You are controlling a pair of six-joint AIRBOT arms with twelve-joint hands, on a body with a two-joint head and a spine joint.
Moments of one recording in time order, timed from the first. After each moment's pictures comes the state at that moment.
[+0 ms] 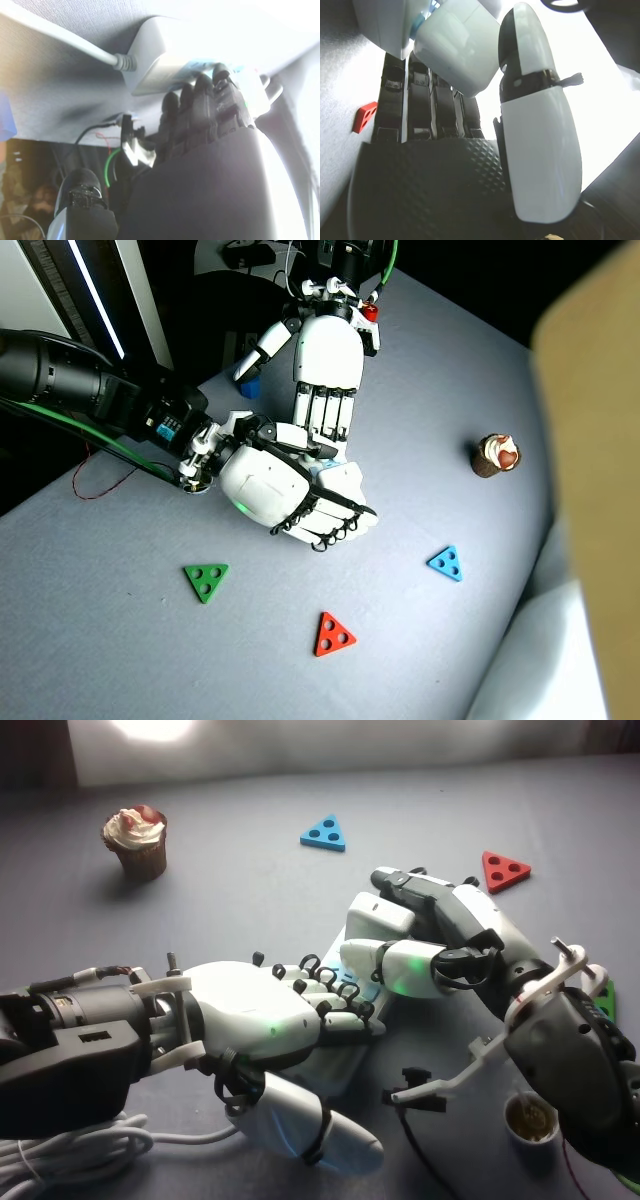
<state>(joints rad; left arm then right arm) 0.68 -1.04 0.91 -0.06 -0.13 1.02 -0.43 -1.43 1.10 1.07 0.97 -0.60</state>
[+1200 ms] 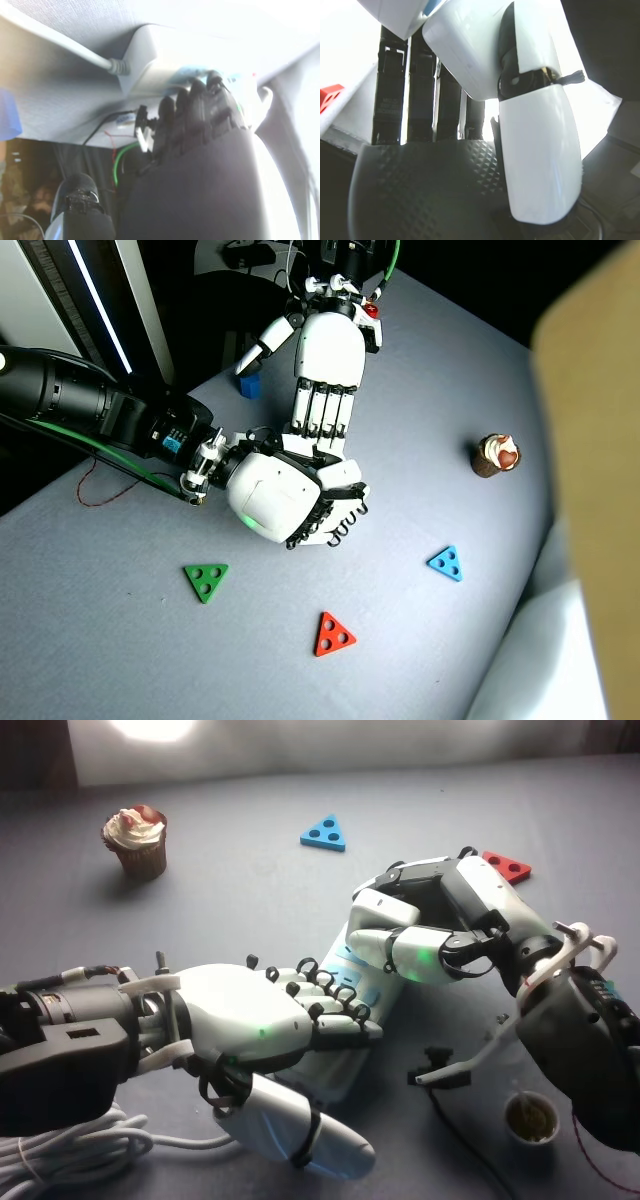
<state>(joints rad) 0.68 -1.02 0.90 -0.08 -0.08 1.02 -0.44 -1.42 1.15 0.89 0.98 -0.65</state>
